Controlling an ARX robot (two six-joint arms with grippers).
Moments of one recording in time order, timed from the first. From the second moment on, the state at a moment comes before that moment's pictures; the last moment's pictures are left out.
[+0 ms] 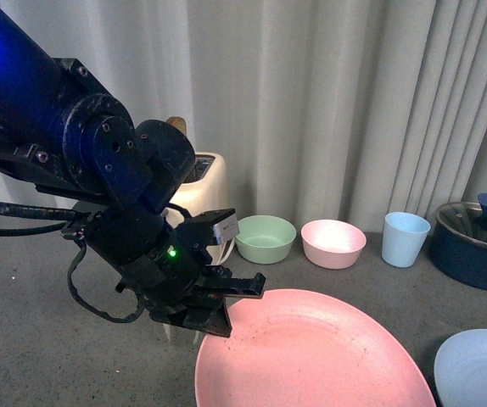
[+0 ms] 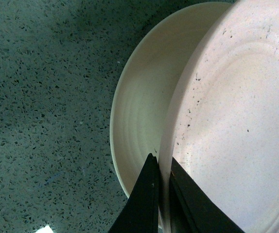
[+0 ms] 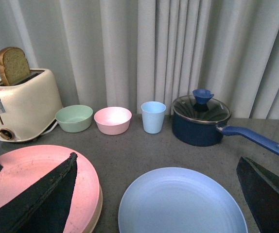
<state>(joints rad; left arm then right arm) -0.31 2.16 1.47 -0.40 0.36 0.03 0.00 0.00 0.01 0.00 0.00 0.00</state>
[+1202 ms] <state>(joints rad) -0.31 2.25 1.53 -0.40 0.33 0.02 0.00 0.00 0.01 0.00 0.00 0.00</state>
